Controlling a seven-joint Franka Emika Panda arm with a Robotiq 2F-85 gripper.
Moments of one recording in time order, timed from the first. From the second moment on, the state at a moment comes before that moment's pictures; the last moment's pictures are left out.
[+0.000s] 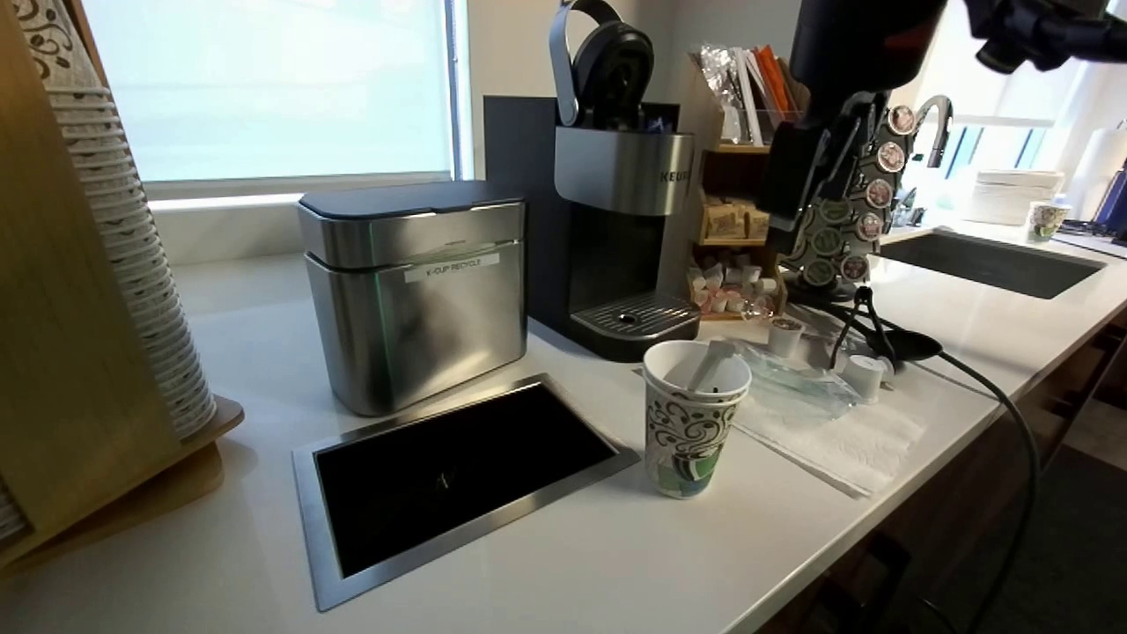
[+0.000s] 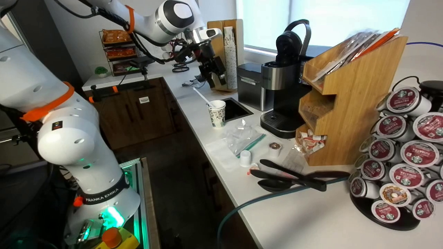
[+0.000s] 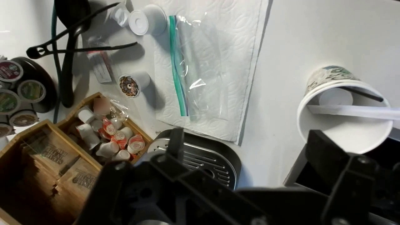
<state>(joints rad) 0.10 -0.32 0.29 -2.33 -0.36 2.08 0.34</state>
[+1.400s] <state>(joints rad) 0.13 -0.26 0.24 -2.36 -0.03 2.10 0.64</state>
